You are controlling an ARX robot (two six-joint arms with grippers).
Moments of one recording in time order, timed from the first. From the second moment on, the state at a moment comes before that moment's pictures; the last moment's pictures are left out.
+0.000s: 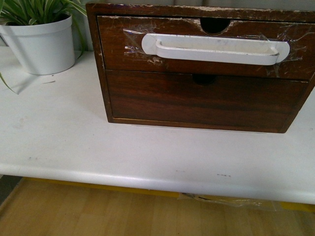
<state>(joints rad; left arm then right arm) 0.00 0.00 0.01 0.00 0.00 0.00 0.00 0.00 0.01 0.00 0.00 0.00</state>
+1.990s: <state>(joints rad) -0.22 1.34 1.02 -0.29 0.39 0.74 0.14 0.99 0.79 -0.18 -0.45 -0.77</state>
